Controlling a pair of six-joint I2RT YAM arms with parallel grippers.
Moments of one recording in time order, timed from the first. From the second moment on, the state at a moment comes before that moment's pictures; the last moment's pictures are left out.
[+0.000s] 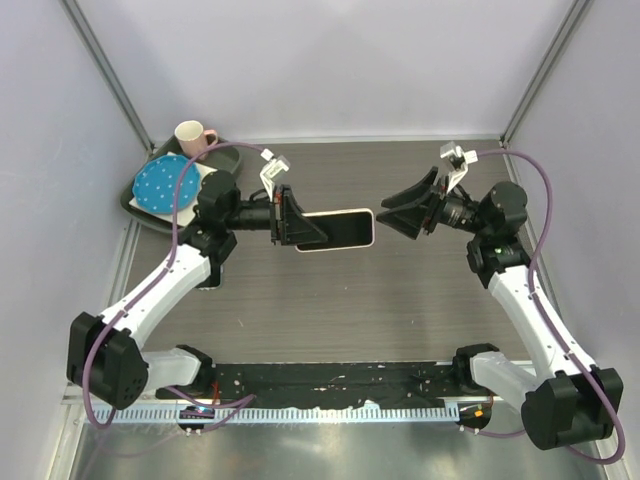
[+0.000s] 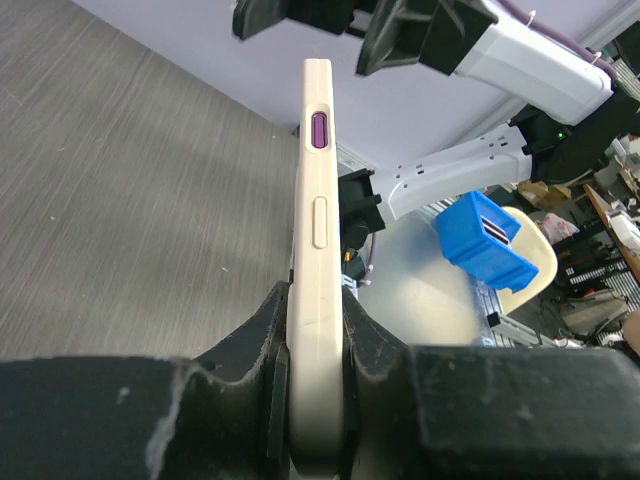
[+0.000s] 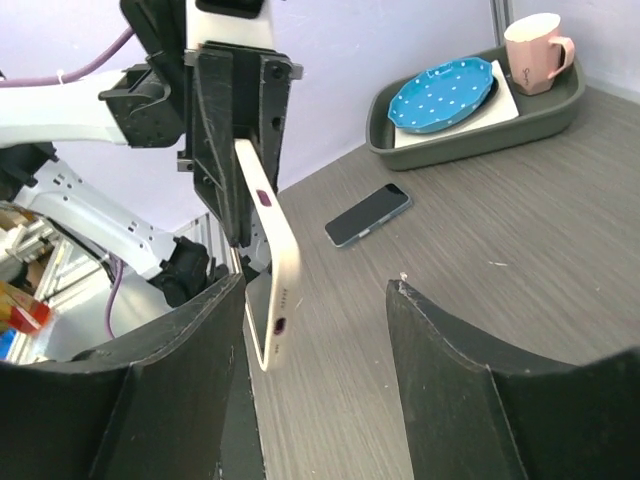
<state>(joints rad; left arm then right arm) -0.45 1.26 0.98 0.27 1.11 -0.61 0.14 1.01 0.88 0.34 -1.07 0.55</state>
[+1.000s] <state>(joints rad) -0.38 1.18 0.71 0.84 0.97 -0.92 0.22 1.23 0.68 1.14 -0.93 1.04</state>
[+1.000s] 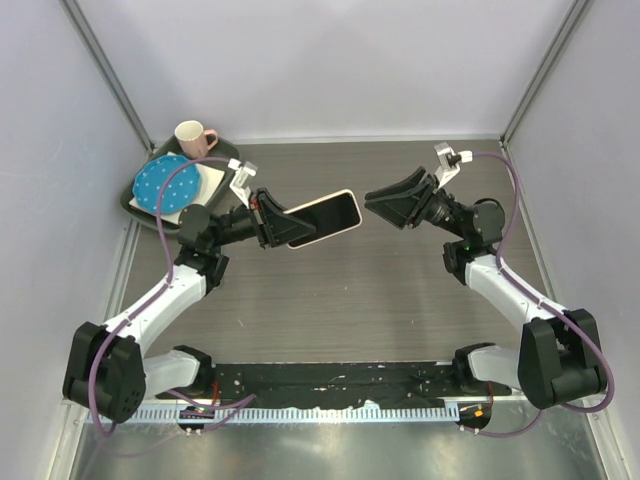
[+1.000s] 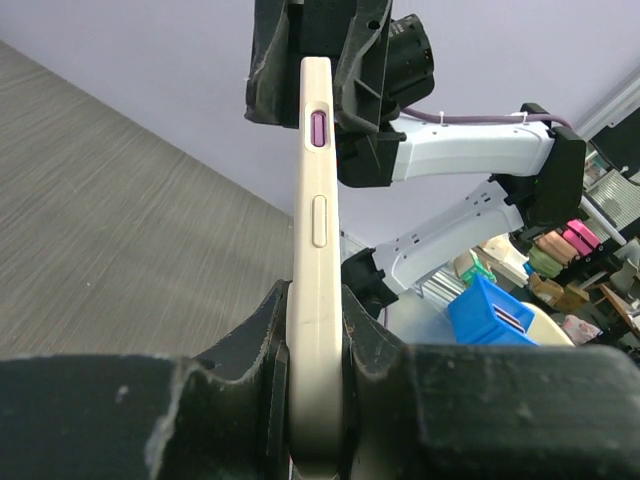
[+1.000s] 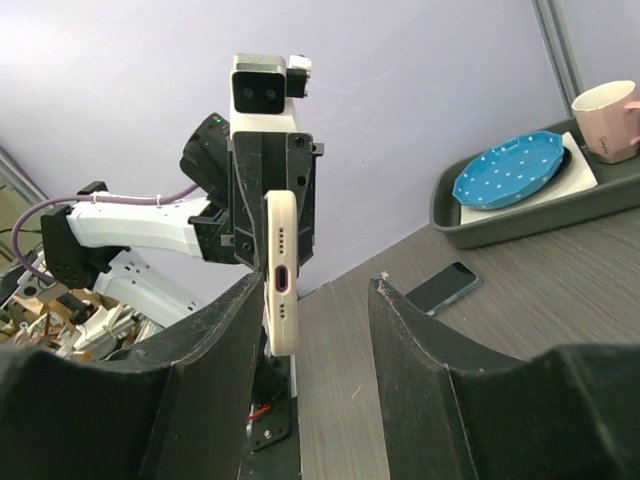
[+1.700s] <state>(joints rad) -0.40 1.18 0.68 0.85 1.08 -0.91 0.30 1.32 0.73 1.28 -0.92 1.15</state>
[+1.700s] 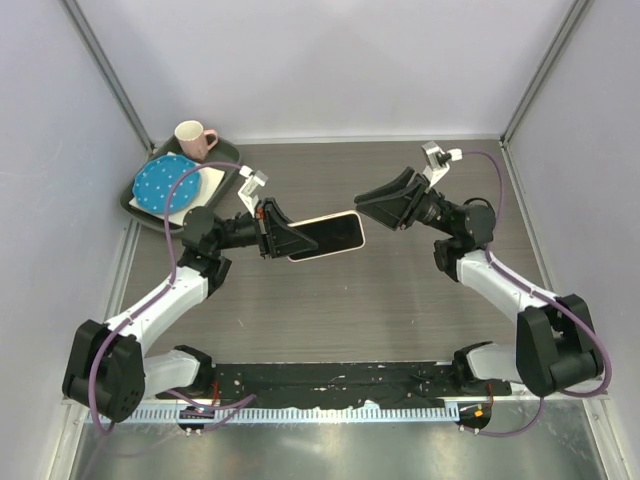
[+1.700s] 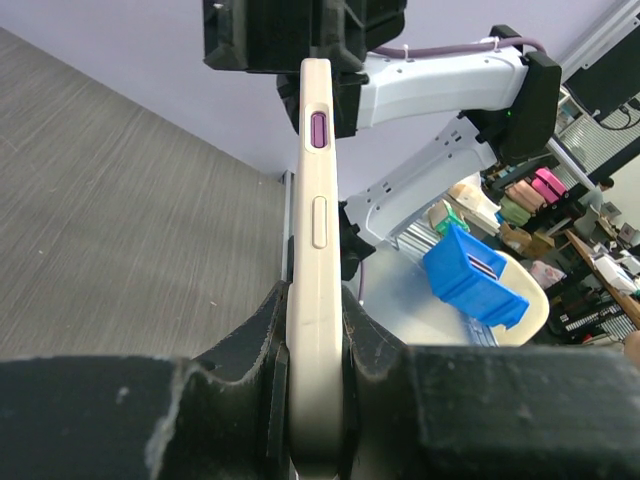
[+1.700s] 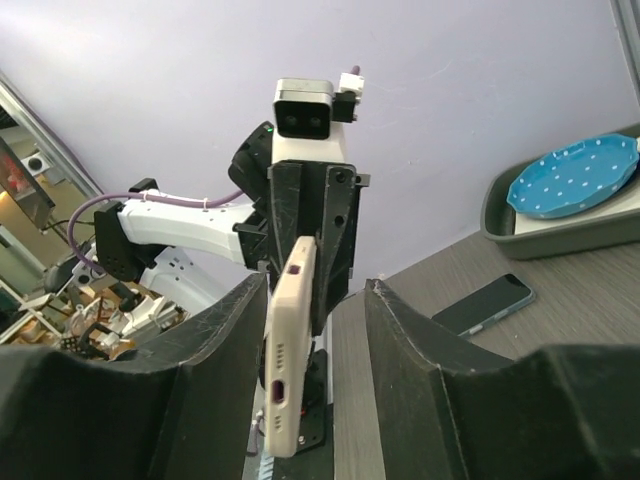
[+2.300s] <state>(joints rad) -0.40 1.20 0.68 0.89 1.10 -0.95 0.30 1.25 0.67 1.21 -0.91 1.05</state>
